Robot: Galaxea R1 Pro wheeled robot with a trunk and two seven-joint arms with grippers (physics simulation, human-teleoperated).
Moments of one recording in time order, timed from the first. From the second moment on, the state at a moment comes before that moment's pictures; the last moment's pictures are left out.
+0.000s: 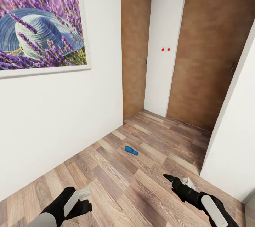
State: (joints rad) left arm -0.55 0.04 -0.06 -0.41 0.39 0.72 0.17; right arm -0.32 -0.16 -0.06 -0.84 -1.00 0.60 0.22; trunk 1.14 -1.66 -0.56
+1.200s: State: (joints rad) left arm -0.55 0.05 -0.06 -0.42 0.39 0.66 0.17; right arm -0.32 -0.16 -0.06 -0.84 -1.00 0.60 0.23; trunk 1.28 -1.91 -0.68
